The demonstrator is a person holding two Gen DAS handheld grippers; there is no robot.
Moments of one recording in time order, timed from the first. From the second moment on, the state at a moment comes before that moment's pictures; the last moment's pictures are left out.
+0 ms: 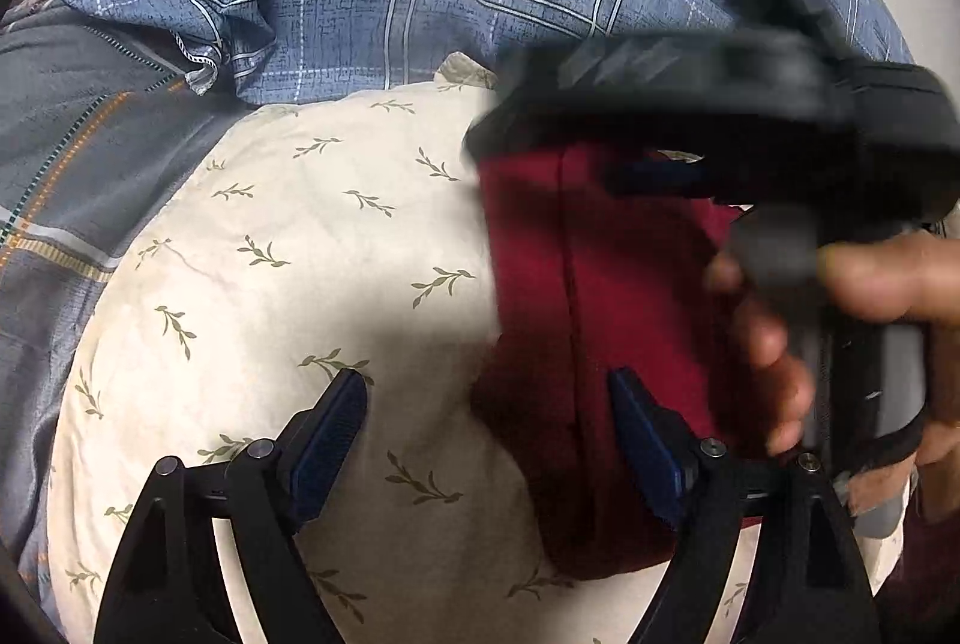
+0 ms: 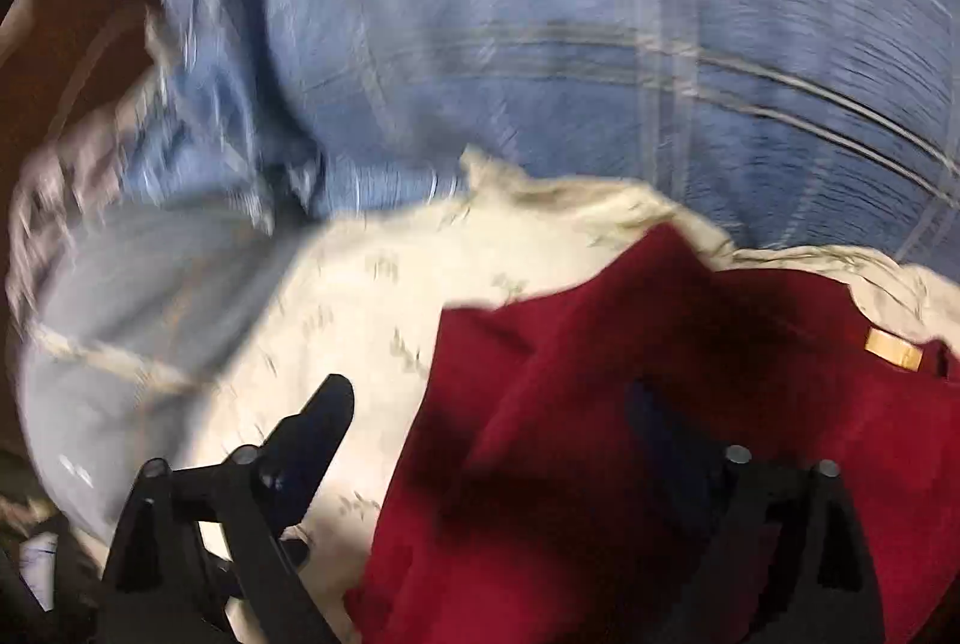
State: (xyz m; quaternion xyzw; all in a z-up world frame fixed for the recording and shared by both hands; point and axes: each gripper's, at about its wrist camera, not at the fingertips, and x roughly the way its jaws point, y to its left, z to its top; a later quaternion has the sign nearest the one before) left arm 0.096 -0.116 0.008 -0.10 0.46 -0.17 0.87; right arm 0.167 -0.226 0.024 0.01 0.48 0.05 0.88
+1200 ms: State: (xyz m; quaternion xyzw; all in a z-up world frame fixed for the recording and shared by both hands) left arm 0.099 -0.131 0.009 -0.16 0.40 -0.30 0.85; right arm 0.132 -0.262 0.027 0.03 0.46 0.06 0.88
